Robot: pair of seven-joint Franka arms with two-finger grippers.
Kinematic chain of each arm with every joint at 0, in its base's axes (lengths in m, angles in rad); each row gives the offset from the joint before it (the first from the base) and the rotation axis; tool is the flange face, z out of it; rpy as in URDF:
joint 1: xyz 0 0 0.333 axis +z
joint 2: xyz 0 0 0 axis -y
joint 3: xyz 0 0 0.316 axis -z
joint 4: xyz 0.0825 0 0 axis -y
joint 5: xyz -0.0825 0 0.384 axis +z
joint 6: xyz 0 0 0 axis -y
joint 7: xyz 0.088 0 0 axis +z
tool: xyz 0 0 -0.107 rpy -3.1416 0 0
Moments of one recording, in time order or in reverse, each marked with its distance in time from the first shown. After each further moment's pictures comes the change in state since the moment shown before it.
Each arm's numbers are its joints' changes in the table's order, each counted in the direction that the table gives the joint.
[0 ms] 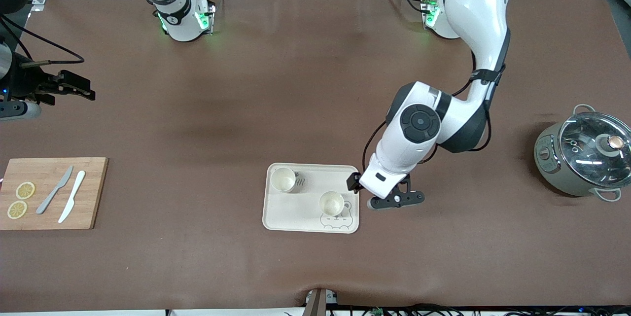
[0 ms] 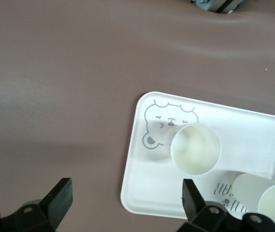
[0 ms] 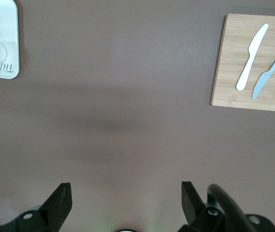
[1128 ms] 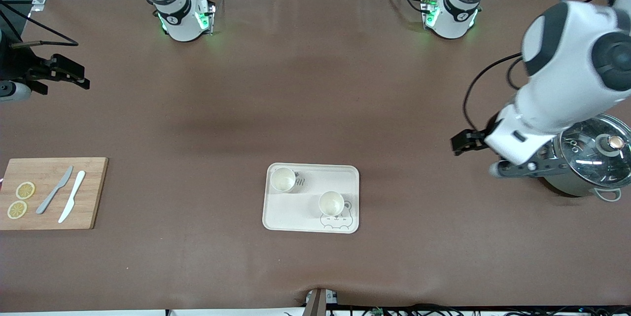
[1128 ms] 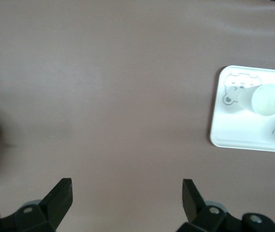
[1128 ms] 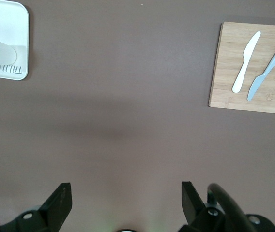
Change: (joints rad) left arm 0.214 0.335 0.000 -0.049 0.000 -0.471 -0.274; right arm 0.005 0.075 -0.003 -0.020 0.001 -0.012 0.000
